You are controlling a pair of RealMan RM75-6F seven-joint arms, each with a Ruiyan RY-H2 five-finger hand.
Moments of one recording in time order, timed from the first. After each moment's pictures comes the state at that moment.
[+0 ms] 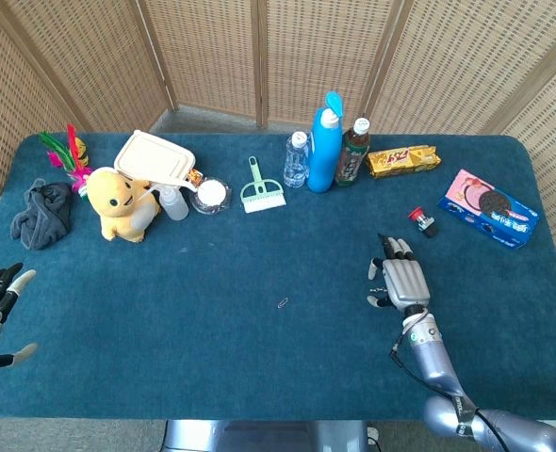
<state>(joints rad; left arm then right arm) -0.09 -0.86 0.03 -1.87 1.55 1.41 0.09 0.53 -1.56 0.20 -1.46 -1.02 1.07 -0.37</state>
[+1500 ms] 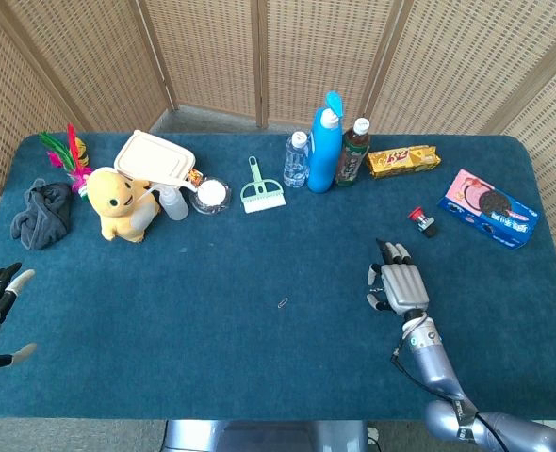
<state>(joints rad) -0.09 -0.85 0.03 -1.87 1.55 1.41 0.08 0.52 -1.57 0.17 -1.45 -1.04 1.06 -0.35</state>
